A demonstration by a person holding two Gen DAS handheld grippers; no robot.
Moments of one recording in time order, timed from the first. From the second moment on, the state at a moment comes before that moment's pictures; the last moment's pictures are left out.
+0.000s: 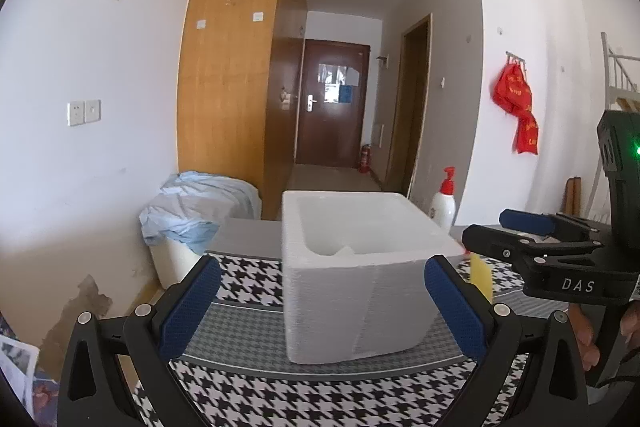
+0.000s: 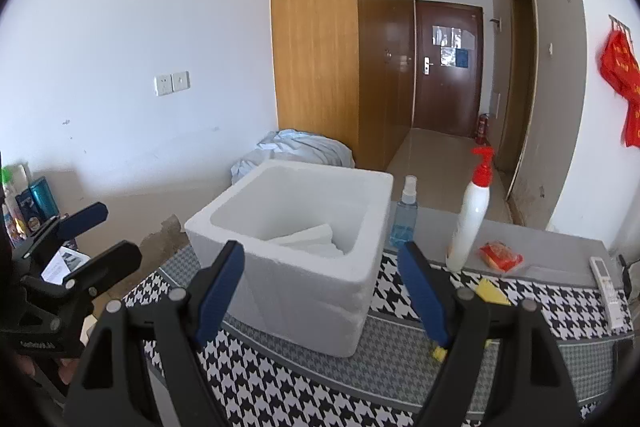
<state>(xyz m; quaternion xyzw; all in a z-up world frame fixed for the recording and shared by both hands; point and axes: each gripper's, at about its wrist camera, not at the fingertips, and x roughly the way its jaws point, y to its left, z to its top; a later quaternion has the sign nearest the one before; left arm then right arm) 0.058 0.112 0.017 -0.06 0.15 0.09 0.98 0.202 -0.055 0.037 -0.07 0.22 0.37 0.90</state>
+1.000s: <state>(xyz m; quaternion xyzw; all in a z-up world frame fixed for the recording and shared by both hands) 0.059 0.034 0.006 -0.05 0.14 0.02 0.99 0.185 -0.157 0.014 -0.05 0.21 0.33 0.92</state>
